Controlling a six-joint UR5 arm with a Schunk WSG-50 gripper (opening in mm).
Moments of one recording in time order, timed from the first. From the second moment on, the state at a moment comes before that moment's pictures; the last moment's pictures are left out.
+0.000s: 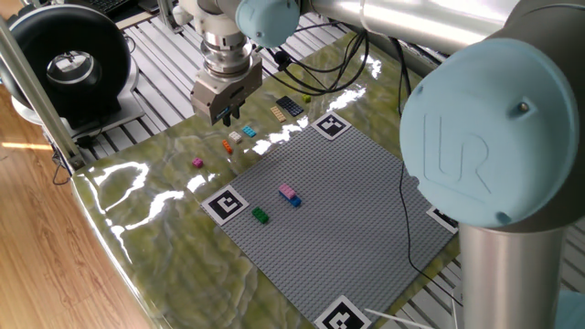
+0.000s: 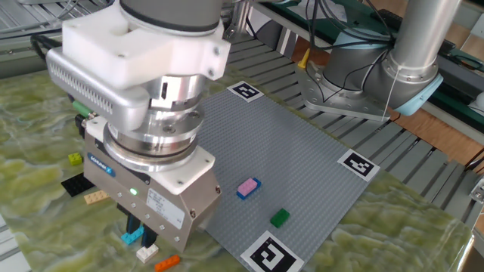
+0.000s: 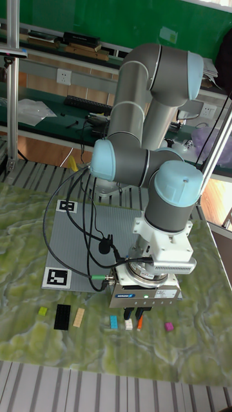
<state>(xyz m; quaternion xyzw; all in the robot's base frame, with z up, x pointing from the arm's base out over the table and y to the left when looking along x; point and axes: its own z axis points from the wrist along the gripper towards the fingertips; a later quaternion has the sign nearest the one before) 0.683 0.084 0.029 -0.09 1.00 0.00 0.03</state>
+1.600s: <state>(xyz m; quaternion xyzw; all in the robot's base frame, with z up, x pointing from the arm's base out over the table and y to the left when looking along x) 0.678 0.084 0.006 -0.07 1.00 0.01 0.02</state>
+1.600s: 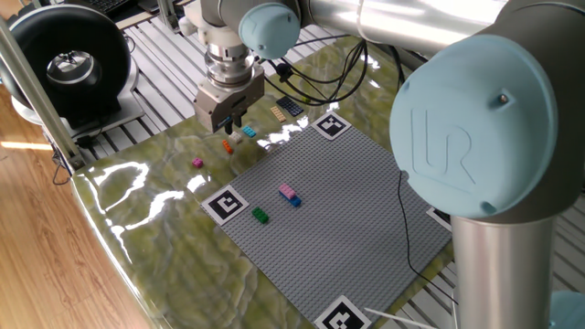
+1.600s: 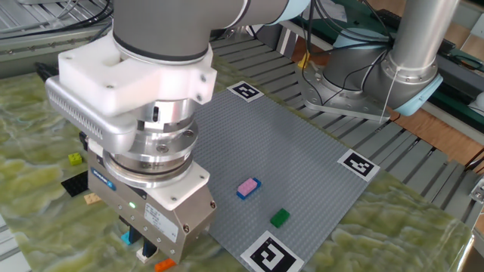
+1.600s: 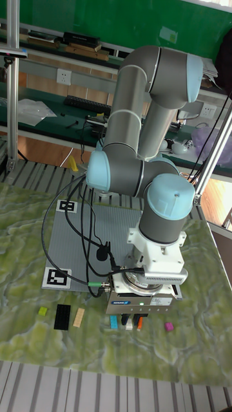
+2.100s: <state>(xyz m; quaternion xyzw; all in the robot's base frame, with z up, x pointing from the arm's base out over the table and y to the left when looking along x) 0.661 0.080 0.006 -0.07 1.00 0.00 -0.01</state>
